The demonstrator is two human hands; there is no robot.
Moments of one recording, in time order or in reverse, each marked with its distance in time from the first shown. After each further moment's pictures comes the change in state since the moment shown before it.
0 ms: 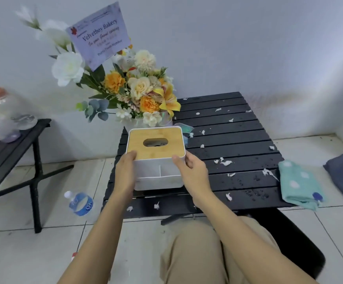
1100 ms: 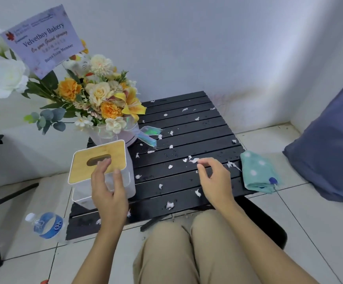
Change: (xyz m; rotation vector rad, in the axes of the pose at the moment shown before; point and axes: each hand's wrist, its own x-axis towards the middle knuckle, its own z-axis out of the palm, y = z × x) left_hand -0.048 -0.037 0.036 0.174 0.167 0.695; right_hand -0.022 0.023 -0.122 -0.495 0.354 -0.198
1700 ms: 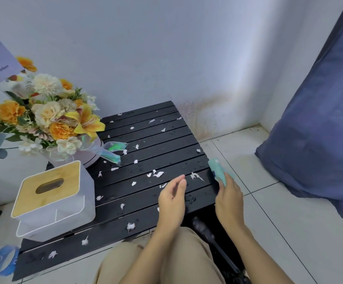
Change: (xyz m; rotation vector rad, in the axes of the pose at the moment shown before) left_hand -0.100 0.086 0.170 -0.303 -0.654 -0.411; right_hand 0.009 0.103 -0.086 -0.280 0.228 0.216
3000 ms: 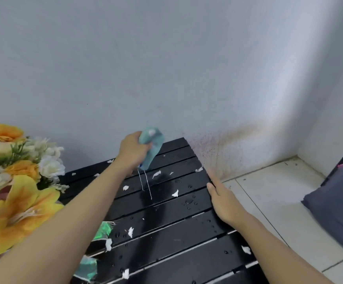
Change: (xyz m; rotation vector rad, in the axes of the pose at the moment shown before) left_hand 0.411 0.091 -0.060 0.573 0.039 0.177; right_hand 0.267 -0.050 0.158 0.248 -0.574 -0.050
